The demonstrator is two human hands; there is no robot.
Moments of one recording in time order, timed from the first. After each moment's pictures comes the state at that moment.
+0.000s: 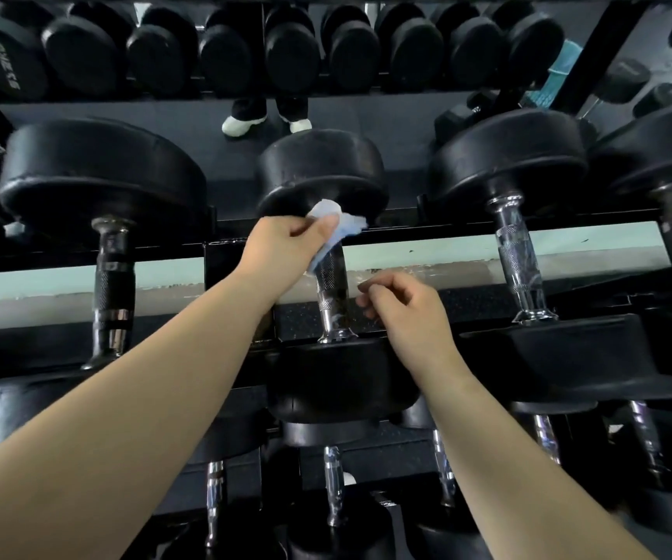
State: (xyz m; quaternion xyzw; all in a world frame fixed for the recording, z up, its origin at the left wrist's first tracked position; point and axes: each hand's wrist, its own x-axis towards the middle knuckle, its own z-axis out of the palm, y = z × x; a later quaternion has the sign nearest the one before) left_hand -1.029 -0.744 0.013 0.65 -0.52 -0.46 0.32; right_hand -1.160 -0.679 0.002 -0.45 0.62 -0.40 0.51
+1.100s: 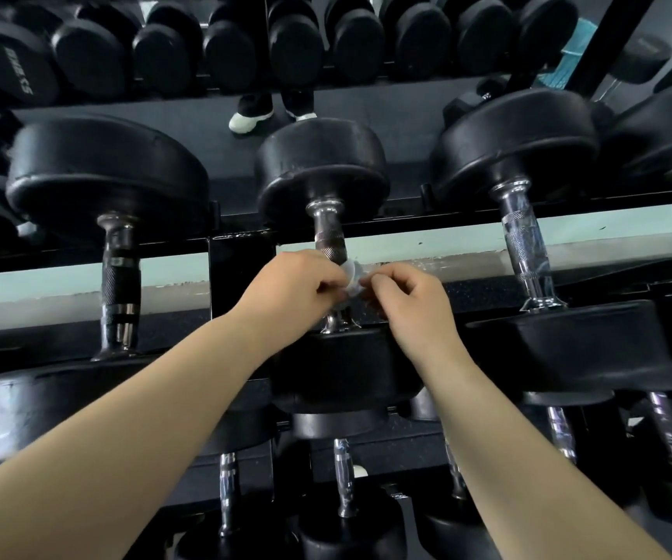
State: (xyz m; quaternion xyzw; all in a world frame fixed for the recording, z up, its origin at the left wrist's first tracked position) left_hand -1.021 -0.707 0.007 0.48 -0.82 -0.25 0.18; right_hand -1.158 -0.677 0.010 -0.45 0.64 -0.38 0.49
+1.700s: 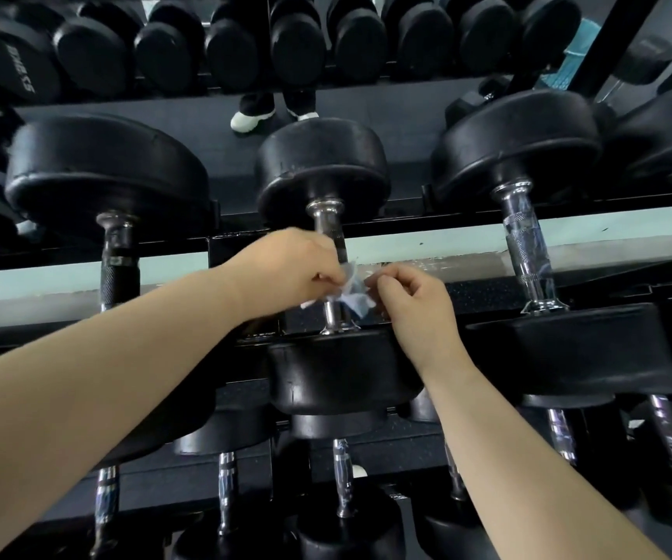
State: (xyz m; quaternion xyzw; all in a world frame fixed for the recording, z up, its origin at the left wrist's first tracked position) left_hand -1.009 -0.733 0.024 0.34 -0.91 -0.21 0.08; right_hand -1.161 -0.677 0.004 -0.45 0.64 -0.39 0.48
